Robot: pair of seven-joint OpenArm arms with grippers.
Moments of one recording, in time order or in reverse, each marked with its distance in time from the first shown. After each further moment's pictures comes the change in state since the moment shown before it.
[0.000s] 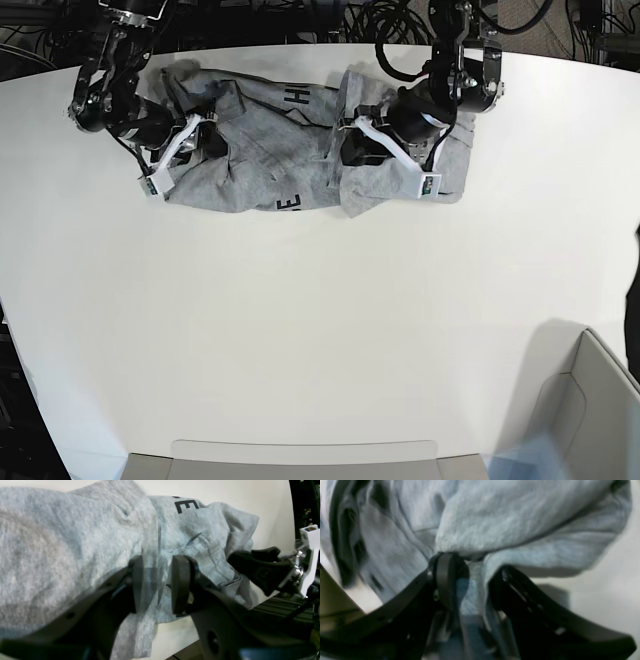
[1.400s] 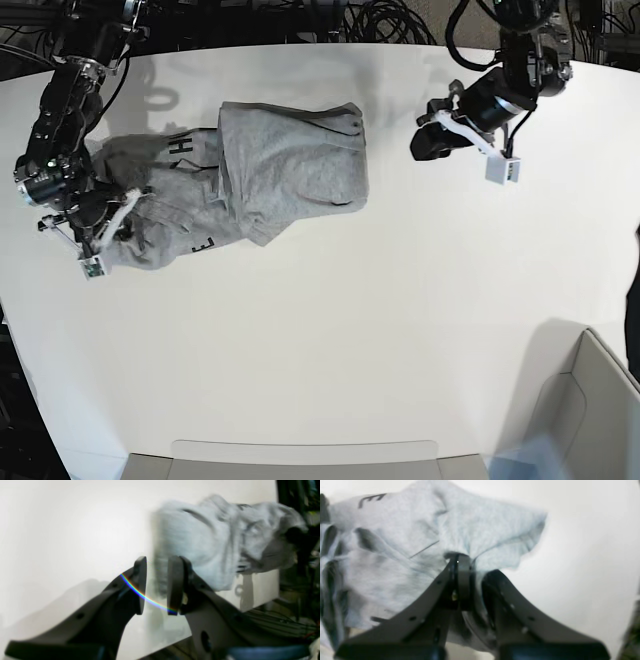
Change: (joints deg) left arm 7.0 -11.3 -14.5 2.6 -19.4 -0.4 0.0; right arm 12.9 11.6 -6.3 13.2 -20.5 -8.9 -2.7
